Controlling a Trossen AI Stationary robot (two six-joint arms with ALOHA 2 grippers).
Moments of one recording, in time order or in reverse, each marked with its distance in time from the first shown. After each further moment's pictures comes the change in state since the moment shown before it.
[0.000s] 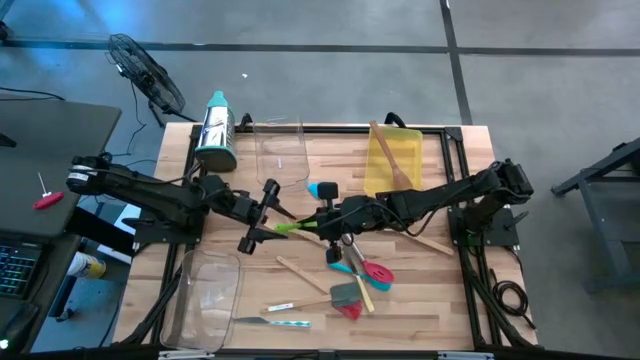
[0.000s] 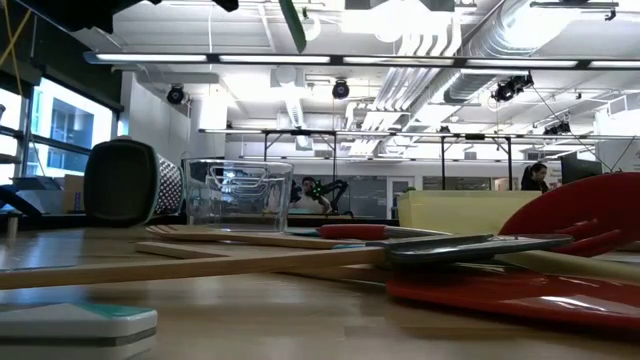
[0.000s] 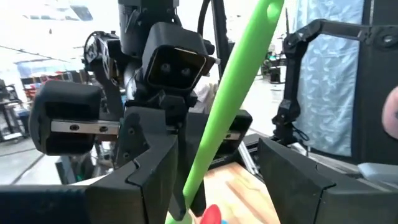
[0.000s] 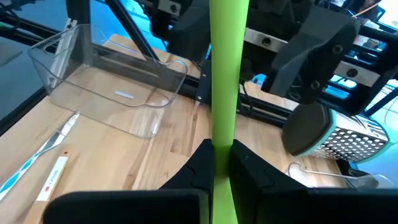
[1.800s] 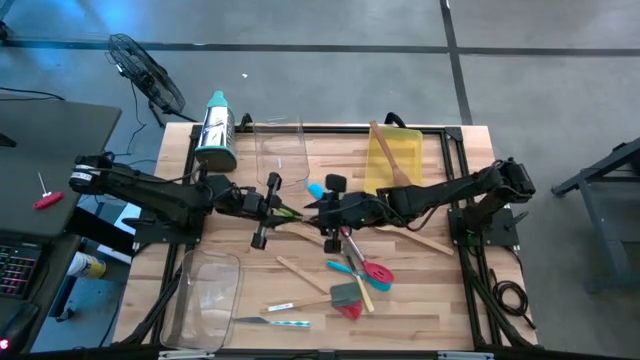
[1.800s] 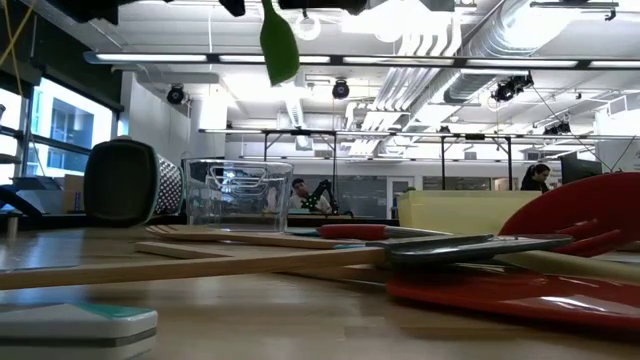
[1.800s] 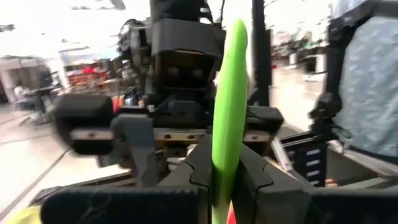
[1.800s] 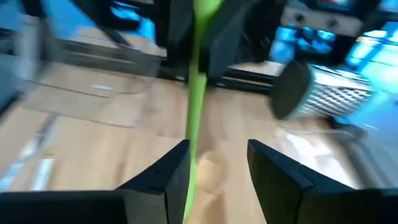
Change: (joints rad) left arm 0.000 0.029 0.074 -0.100 -0.181 0.025; right arm -0.023 -0.021 0.000 -0.116 0.115 0.153
